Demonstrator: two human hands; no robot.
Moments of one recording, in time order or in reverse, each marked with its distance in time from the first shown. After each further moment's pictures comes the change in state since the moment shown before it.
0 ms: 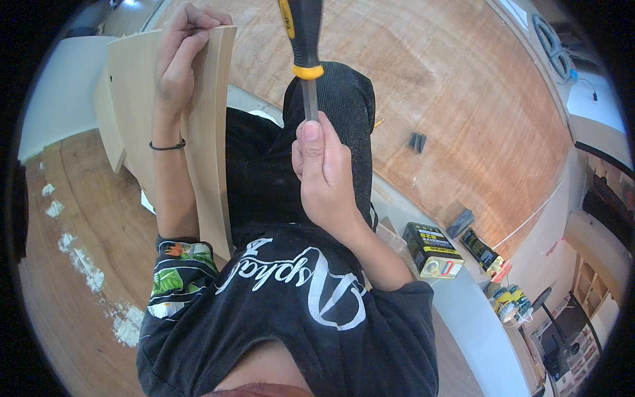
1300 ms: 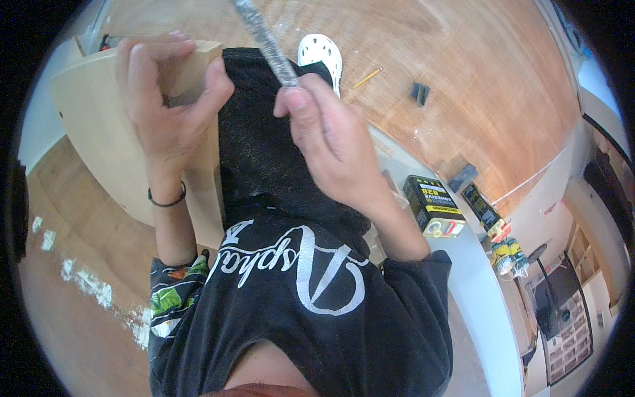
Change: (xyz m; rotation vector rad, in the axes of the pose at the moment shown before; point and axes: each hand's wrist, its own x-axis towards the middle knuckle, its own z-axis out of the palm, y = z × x) left_hand -0.052 0.002 0.039 0.672 -0.016 0.115; right_hand 0.025 -0.001 -0.034 -0.243 -0.063 0.277
